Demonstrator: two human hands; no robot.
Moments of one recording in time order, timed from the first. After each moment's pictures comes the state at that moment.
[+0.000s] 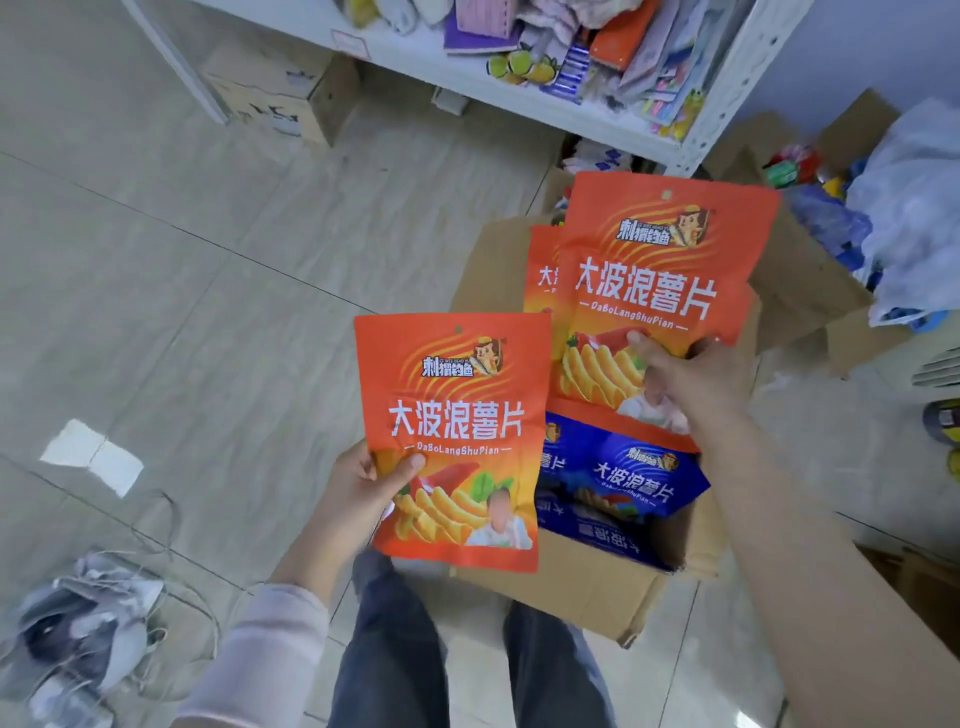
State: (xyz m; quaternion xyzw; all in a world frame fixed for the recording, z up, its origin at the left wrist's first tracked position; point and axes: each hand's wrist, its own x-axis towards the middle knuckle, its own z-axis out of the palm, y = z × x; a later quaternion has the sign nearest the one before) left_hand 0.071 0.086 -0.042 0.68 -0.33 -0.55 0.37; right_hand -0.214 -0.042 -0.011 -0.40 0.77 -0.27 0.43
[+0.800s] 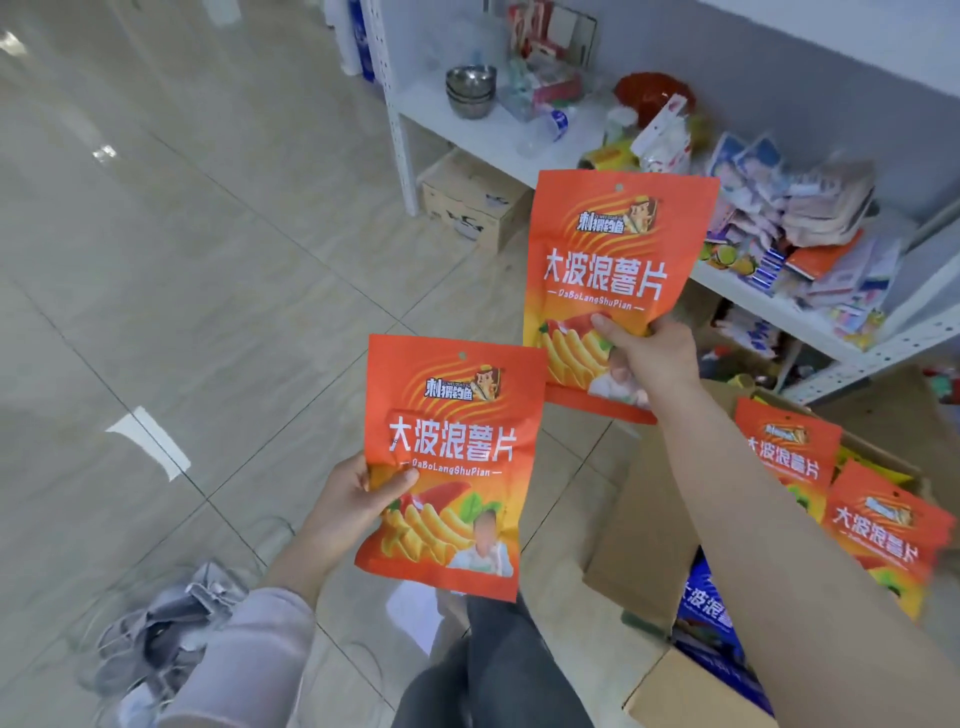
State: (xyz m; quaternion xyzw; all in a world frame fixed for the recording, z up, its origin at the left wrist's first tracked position) left_hand 0.400 0.096 0.071 0.67 -0.29 -0.50 0.46; right_hand 0.182 -0.121 0.115 -0.52 0.65 -0.30 0.47
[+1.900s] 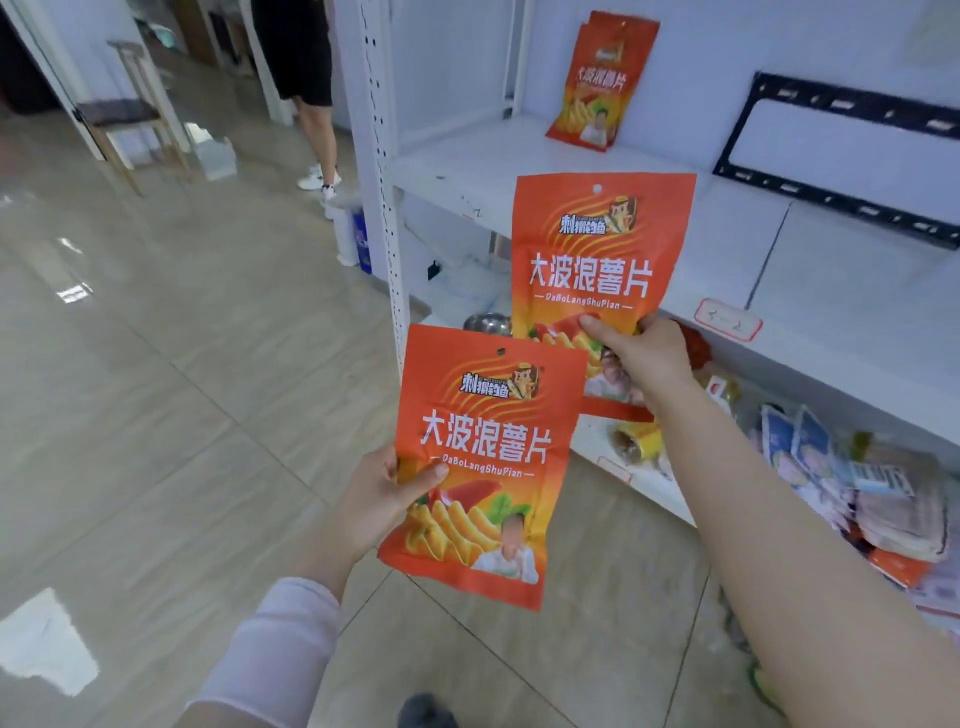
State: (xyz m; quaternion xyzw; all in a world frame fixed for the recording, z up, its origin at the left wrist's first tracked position) left_hand 0.685 -0.364 0.172 0.60 -0.40 -0.47 0.51; right_hand 0.473 -0.542 0.260 -0.55 0.57 -0.41 0.46
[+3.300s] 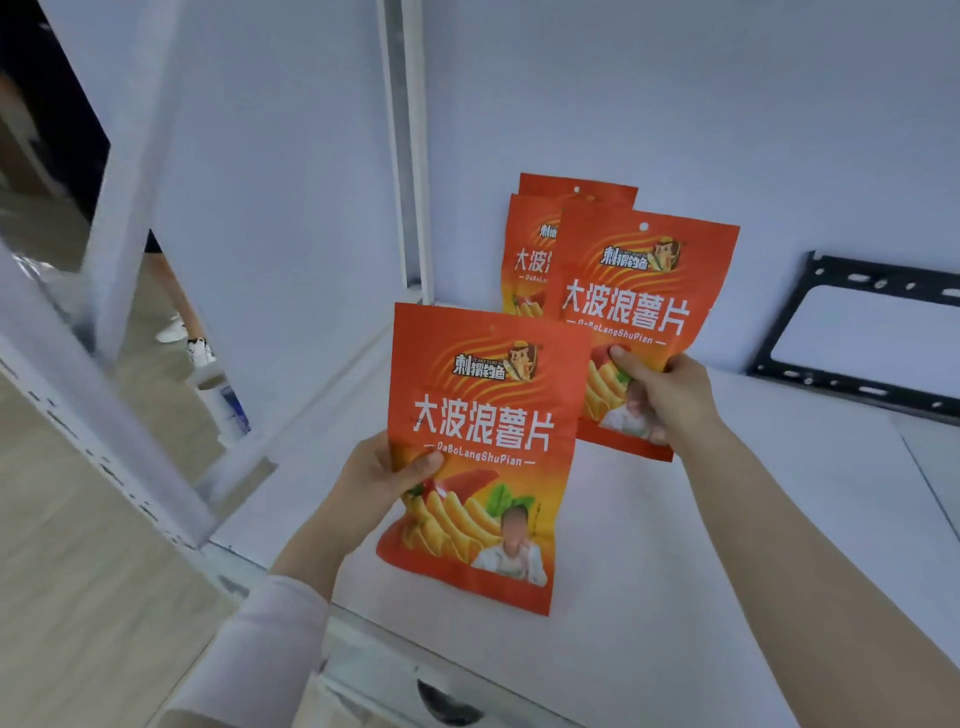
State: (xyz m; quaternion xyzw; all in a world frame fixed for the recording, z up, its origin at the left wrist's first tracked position) left_hand 0.838 -1.029 0.253 0.50 -0.51 -0.50 0.48; right_hand 0.565 -1.116 0.303 -0.41 0.61 -0.53 0.41
